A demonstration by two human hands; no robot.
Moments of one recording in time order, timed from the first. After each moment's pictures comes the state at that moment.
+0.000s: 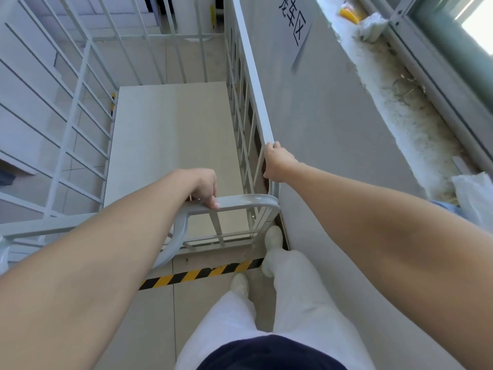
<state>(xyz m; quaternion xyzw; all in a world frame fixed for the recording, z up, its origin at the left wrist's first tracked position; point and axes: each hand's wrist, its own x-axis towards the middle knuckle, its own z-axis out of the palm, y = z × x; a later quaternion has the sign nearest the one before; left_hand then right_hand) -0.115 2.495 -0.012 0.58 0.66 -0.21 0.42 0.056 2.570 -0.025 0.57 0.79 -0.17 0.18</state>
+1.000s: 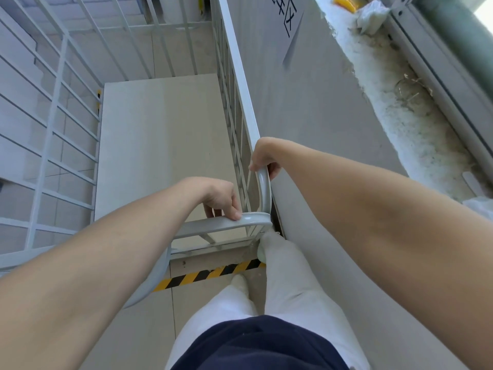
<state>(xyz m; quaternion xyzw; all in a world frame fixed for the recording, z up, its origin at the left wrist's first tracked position) -0.069 2.547 -0.025 0.54 0.58 -0.20 0.58 0.042 2.635 -0.004 0.58 0.64 -0.39 0.31</state>
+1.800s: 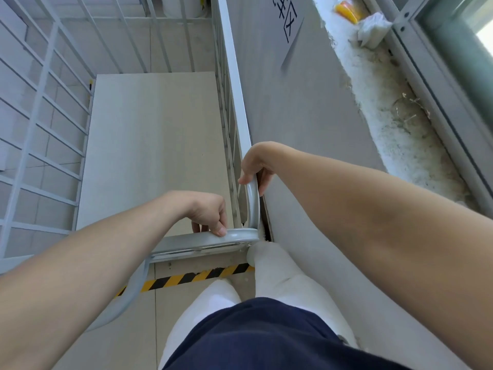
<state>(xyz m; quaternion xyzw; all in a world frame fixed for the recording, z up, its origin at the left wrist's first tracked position) -0.065 2.551 -0.033 0.56 0.56 -0.21 0.58 0.041 2.664 -0.030 0.56 0.60 -0.43 0.38</state>
